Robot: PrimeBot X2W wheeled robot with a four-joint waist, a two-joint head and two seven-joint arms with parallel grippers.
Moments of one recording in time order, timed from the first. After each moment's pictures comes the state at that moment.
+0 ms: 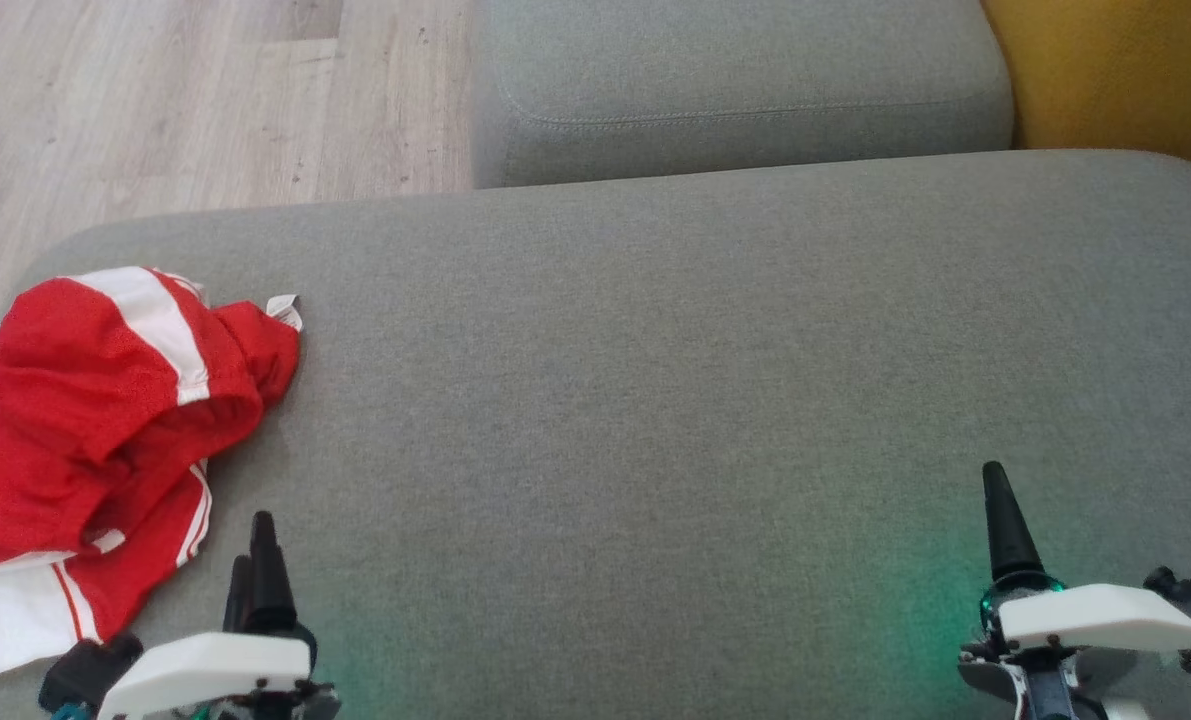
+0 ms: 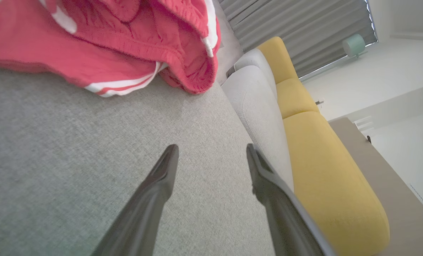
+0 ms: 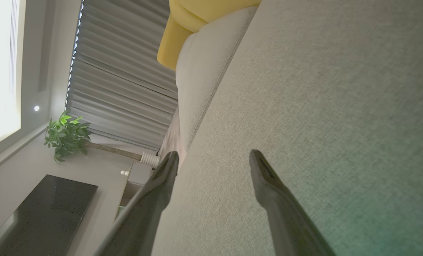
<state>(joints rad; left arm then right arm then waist) 0.02 0.04 -0.03 0.28 -1.13 -0.06 0.00 0.01 -0.04 0.00 0.33 1.13 0.13 0.00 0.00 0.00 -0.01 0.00</state>
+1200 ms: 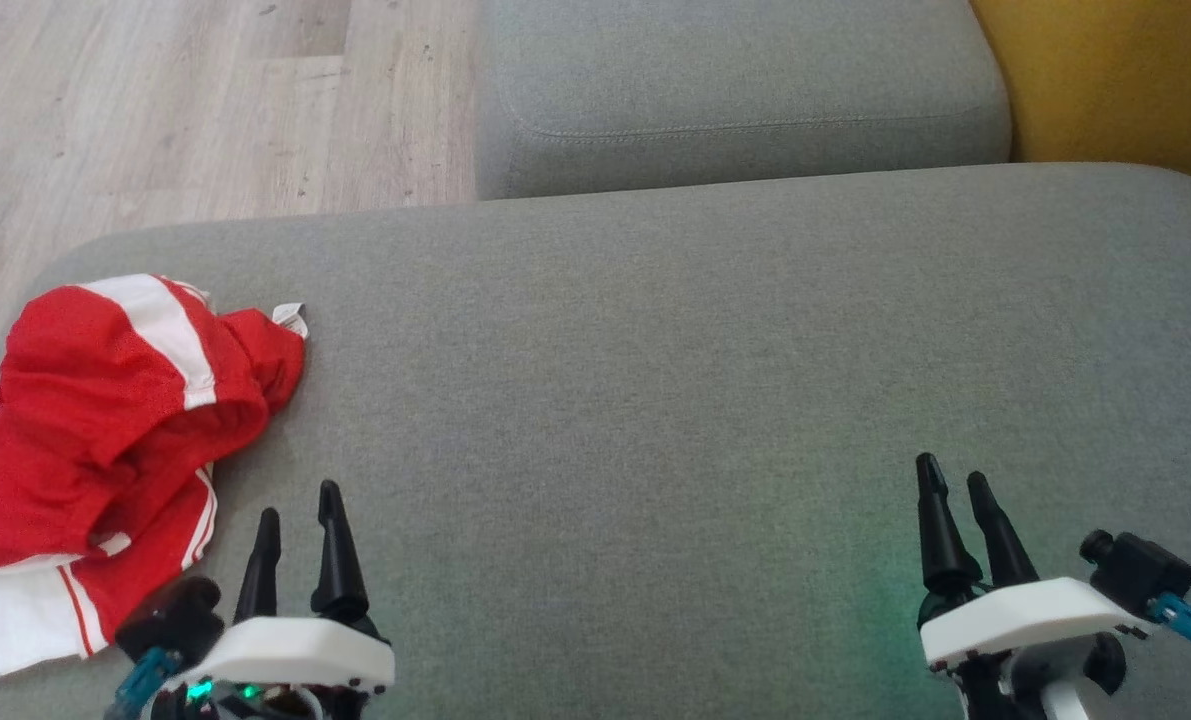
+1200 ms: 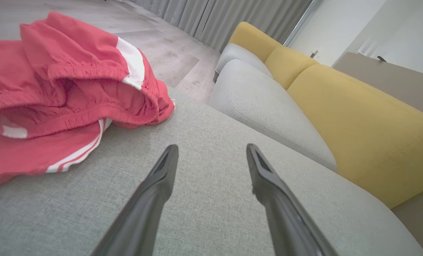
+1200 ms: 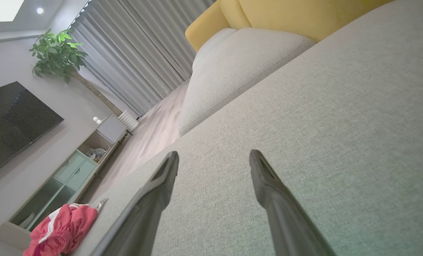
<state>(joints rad) 0.02 0.08 -0.20 0.20 -0.67 0.08 -0.10 0.01 -0.04 0.08 0.31 0.66 0.13 -0.10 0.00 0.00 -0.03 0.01</state>
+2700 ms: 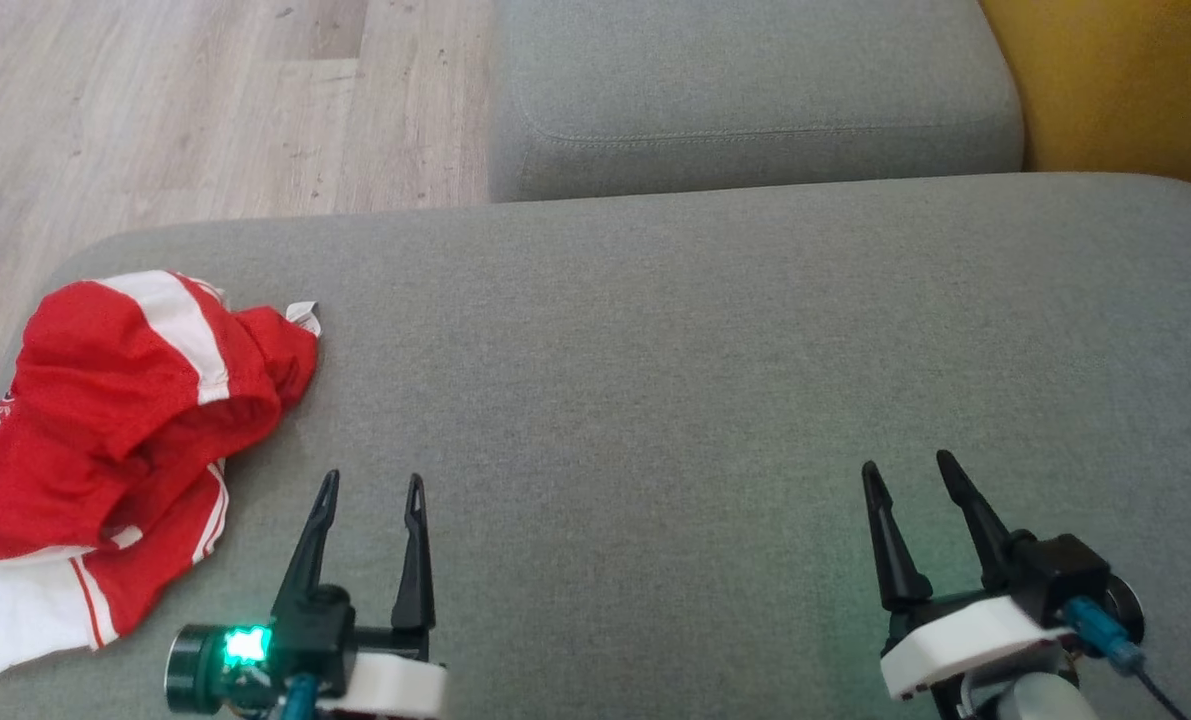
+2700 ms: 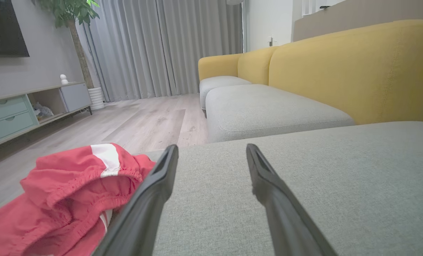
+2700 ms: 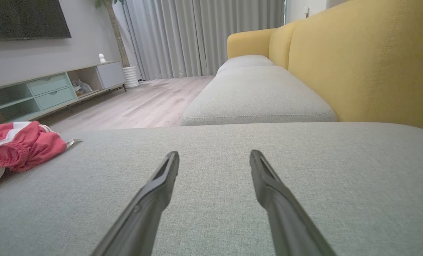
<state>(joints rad) 0.01 0.12 -0.33 0.20 -0.14 0.20 -0.23 0.01 -0.04 0.11 0.30 0.11 0.13 -0.23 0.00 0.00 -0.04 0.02</state>
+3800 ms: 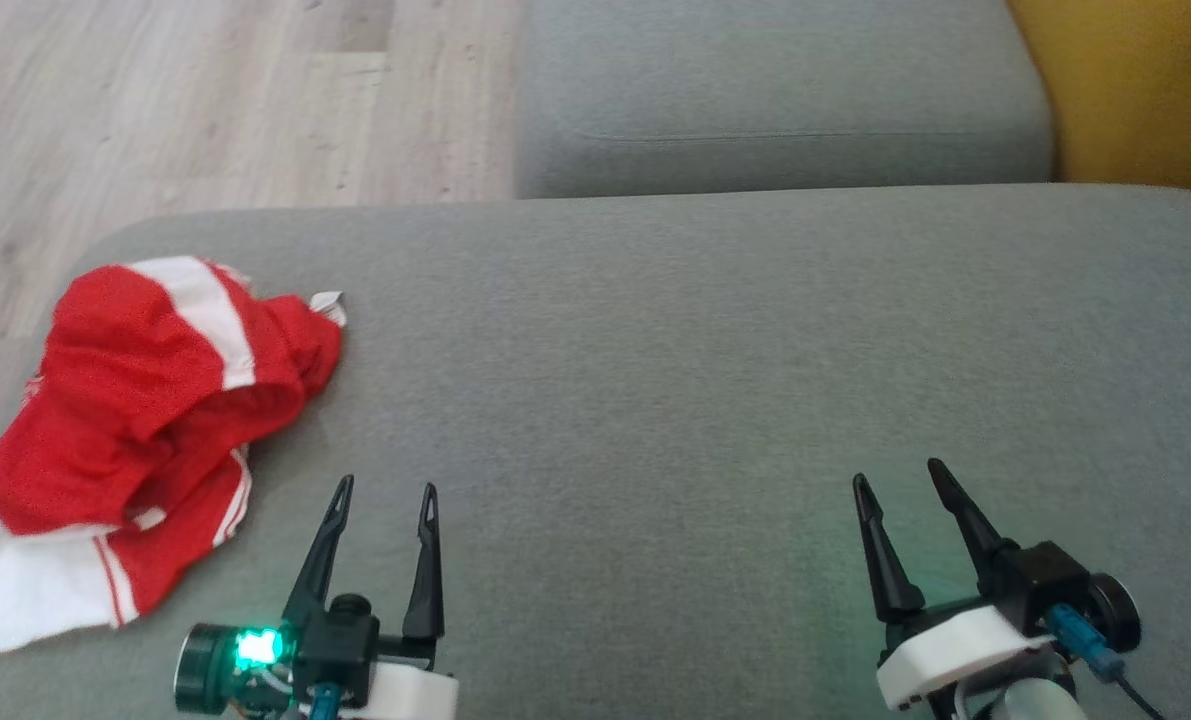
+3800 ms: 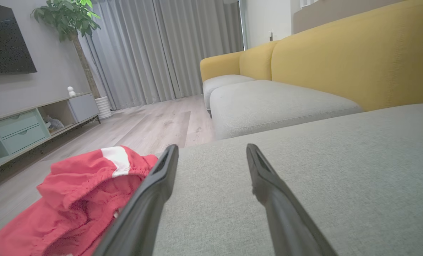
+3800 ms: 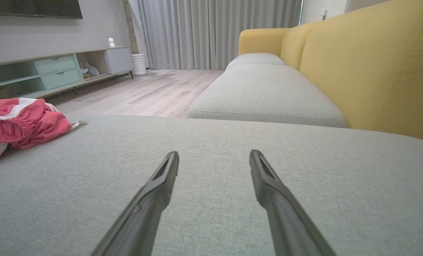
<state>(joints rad) 0.01 0.10 -0.32 0.23 -0.03 0.19 -0.25 0.01 -0.04 0.11 0.33 0.03 0.13 -0.25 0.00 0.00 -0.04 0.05</state>
